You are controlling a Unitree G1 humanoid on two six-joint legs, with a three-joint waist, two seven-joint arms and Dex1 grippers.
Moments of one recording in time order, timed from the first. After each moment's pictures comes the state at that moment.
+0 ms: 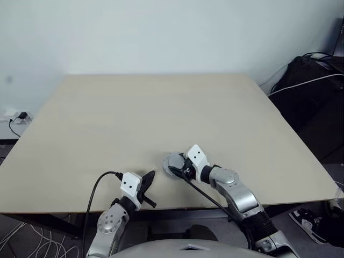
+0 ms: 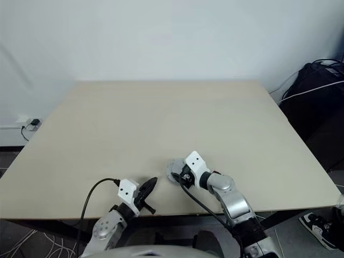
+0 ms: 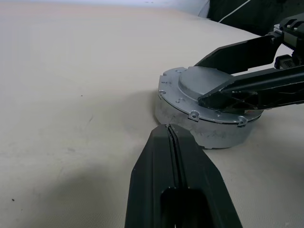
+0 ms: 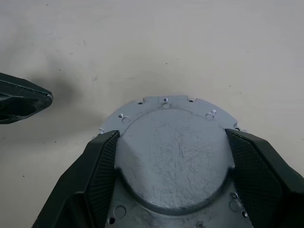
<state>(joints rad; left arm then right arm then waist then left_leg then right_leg) 0.31 0.12 -0.21 0.11 -0.13 -0.25 -0.47 -0.09 -0.28 0.31 0.02 0.07 0.36 0.58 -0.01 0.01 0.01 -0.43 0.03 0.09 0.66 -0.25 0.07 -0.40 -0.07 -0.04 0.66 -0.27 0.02</state>
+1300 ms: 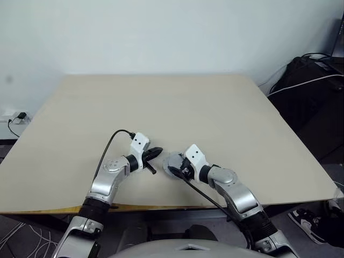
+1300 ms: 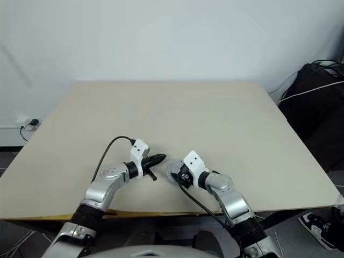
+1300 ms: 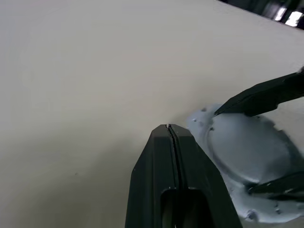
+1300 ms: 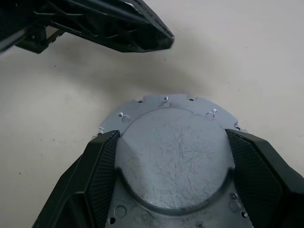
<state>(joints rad) -0.24 0.24 -0.19 0.23 -0.22 0.33 -0.72 -0.09 -0.28 0.33 -0.02 0.05 0.42 0.56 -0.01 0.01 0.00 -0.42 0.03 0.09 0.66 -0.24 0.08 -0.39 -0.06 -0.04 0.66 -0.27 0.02</state>
